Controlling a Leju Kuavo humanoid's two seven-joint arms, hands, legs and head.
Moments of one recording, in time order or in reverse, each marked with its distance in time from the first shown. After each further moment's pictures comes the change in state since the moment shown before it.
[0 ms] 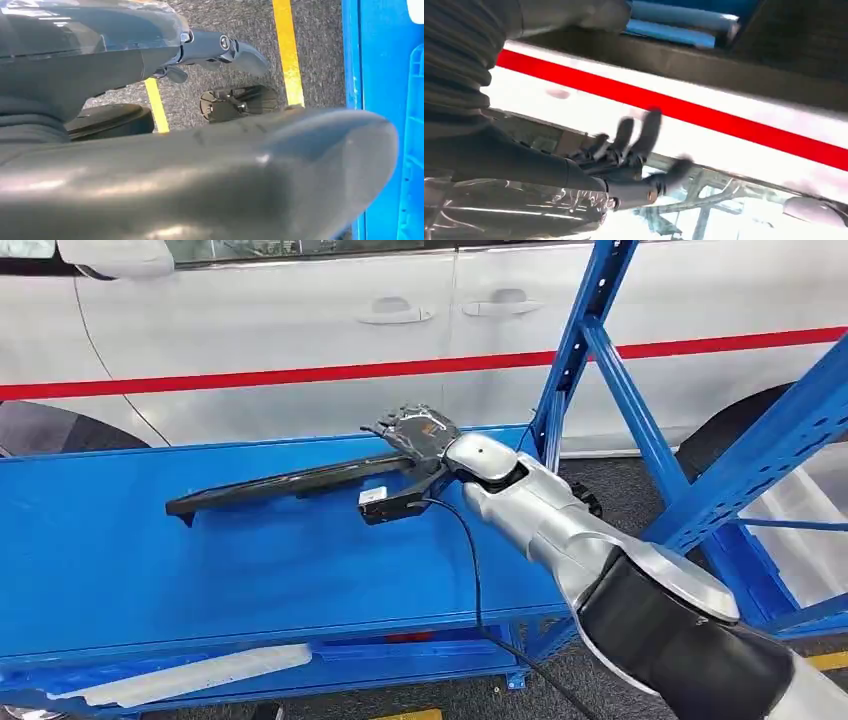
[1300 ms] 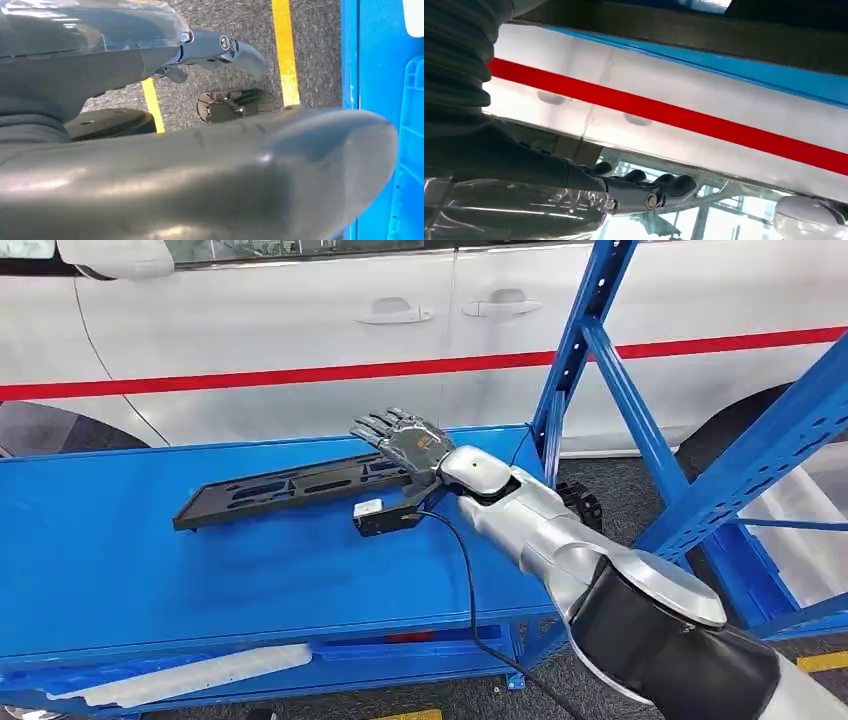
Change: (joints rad) left arm 0.016 0.006 0.024 0.000 0.007 0.004 -0.044; right arm 0.021 0.025 0.058 0.040 -0.061 -0.057 0.000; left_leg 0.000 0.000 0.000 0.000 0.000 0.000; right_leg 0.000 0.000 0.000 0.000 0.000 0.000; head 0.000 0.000
